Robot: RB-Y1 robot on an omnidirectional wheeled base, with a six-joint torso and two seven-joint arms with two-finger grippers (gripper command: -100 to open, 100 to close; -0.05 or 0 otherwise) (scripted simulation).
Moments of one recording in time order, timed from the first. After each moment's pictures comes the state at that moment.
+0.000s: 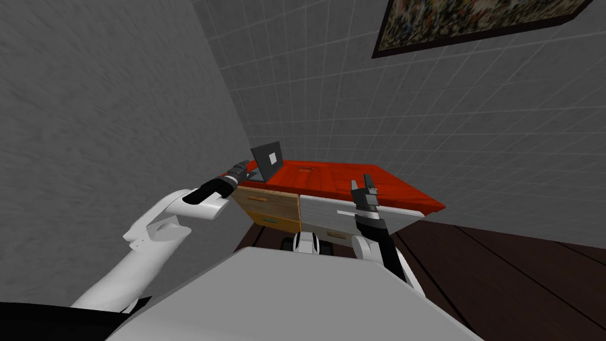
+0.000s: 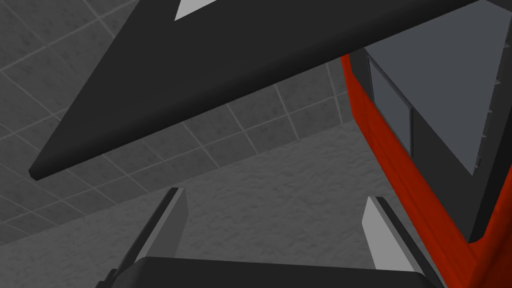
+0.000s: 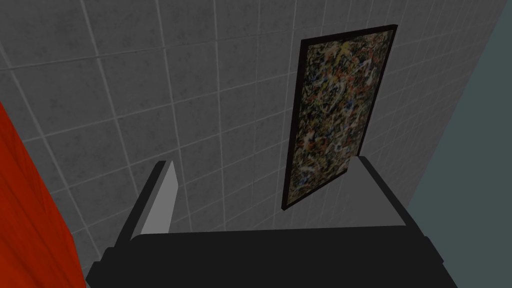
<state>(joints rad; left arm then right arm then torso) 0.22 0.78 0.32 -2.41 0.15 0.81 0.29 0.49 -0.03 0.05 -2.25 0.00 -0.41 0.00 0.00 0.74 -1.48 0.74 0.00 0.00</state>
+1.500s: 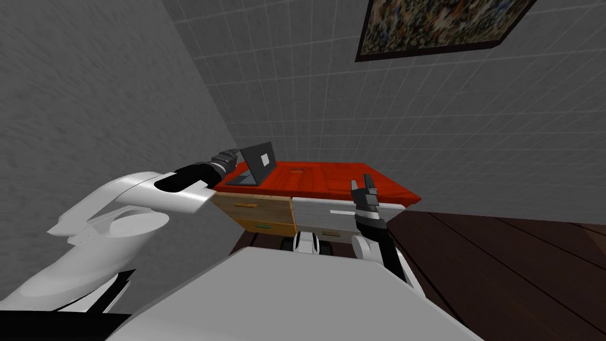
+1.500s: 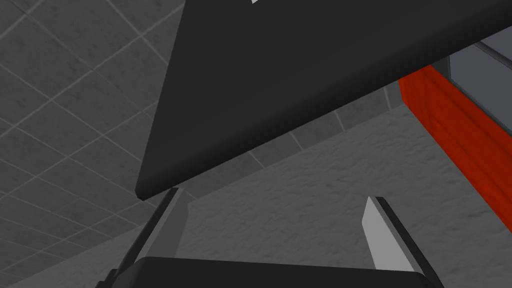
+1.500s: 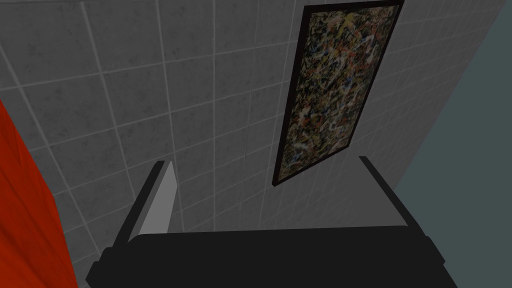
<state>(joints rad) 0.13 1.00 0.42 -2.55 0.18 1.17 0.35 0.49 -0.03 0.05 -2.25 0.00 -0.41 0.00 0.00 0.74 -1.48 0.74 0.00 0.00</state>
